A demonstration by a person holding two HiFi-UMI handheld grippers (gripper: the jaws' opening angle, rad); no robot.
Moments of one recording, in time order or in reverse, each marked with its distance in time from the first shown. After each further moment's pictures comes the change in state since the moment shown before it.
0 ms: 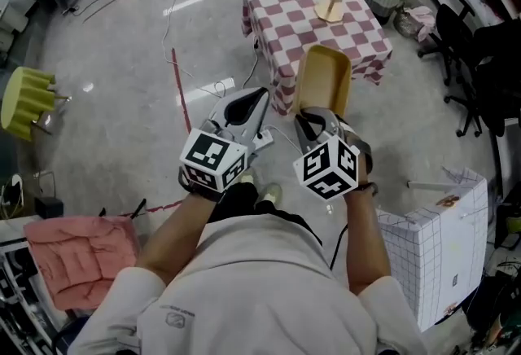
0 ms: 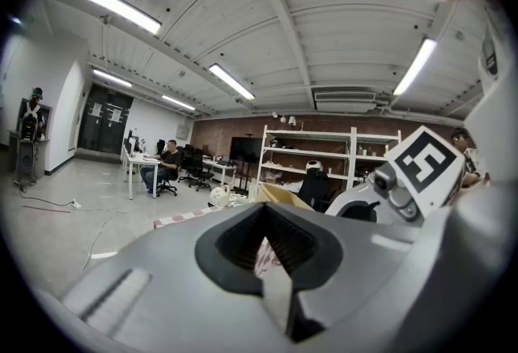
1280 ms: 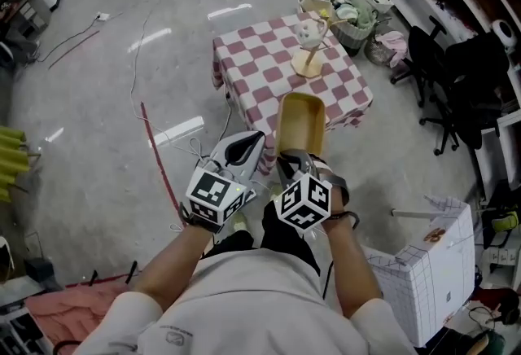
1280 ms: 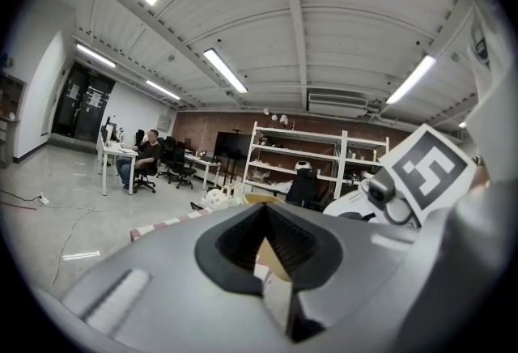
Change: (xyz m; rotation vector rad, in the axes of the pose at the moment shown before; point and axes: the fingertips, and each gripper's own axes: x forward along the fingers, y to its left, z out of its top) left arm 0.150 0.129 -0.001 -0.024 0.013 -0.162; right arm 0.155 -0.109 0.026 0.010 0.161 -0.007
